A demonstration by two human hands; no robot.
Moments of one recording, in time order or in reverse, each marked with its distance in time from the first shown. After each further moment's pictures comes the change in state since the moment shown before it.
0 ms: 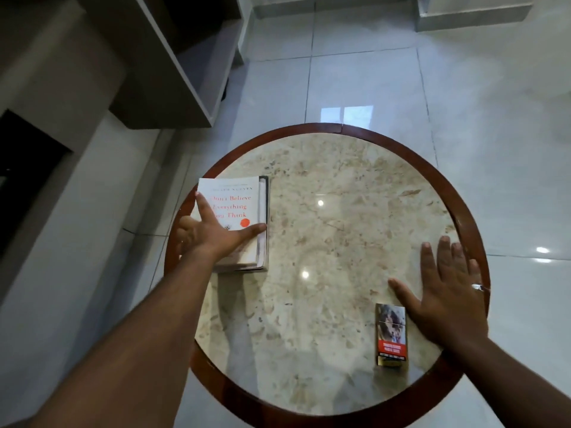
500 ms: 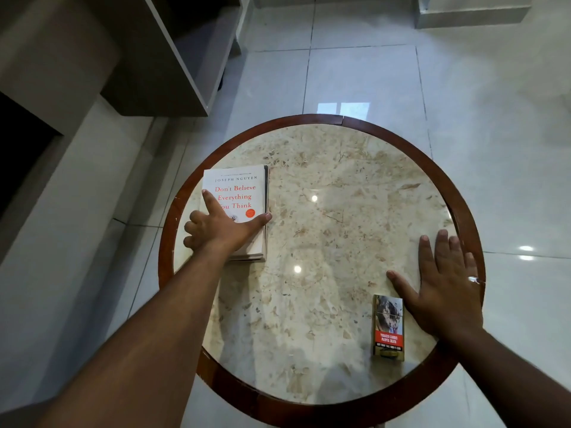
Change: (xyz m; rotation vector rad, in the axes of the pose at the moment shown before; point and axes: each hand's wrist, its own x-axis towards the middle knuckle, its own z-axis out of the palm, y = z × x) left_hand -0.004 0.007 0.025 0.008 0.053 -0.009; right_hand -0.002 -0.010 -0.015 0.018 -0.036 0.015
